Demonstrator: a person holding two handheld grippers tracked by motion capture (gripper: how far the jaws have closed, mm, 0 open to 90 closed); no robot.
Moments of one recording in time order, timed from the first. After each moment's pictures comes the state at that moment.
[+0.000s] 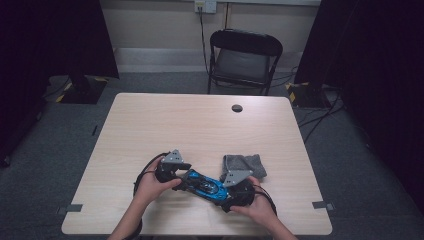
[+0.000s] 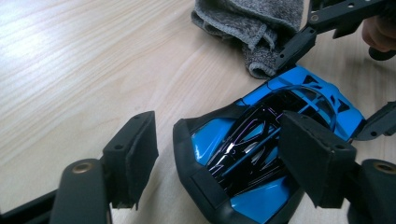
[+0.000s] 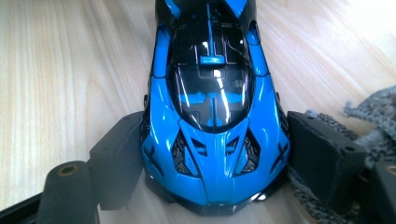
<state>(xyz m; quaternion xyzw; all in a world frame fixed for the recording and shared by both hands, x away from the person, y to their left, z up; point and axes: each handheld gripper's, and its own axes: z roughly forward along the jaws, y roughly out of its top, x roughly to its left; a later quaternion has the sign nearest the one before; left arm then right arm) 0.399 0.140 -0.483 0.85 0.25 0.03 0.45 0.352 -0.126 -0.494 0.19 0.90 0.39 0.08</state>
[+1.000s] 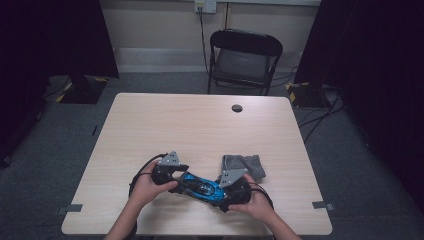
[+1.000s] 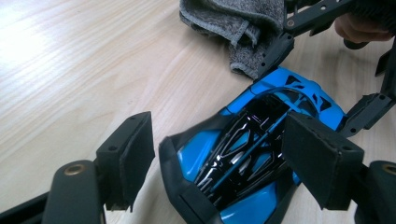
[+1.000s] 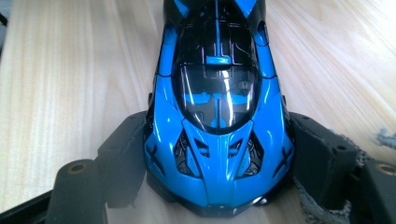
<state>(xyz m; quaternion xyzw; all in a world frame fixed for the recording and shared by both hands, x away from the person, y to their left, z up) 0.389 0.152 -0.475 0.86 0.24 0.04 0.45 0.359 -0.115 -0.493 0.13 0.91 0.39 0.06</state>
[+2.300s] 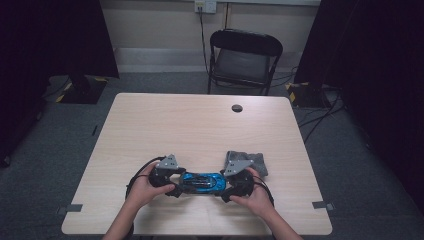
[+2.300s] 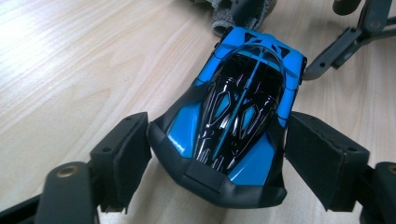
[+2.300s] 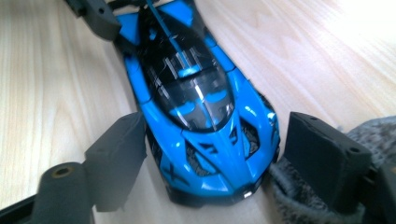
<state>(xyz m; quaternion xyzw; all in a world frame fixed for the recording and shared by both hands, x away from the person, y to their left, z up) 0.385 0.157 -0.482 0.87 0.23 0.04 0.44 0.380 -0.126 -0.486 0.20 0.89 0.41 0.08</state>
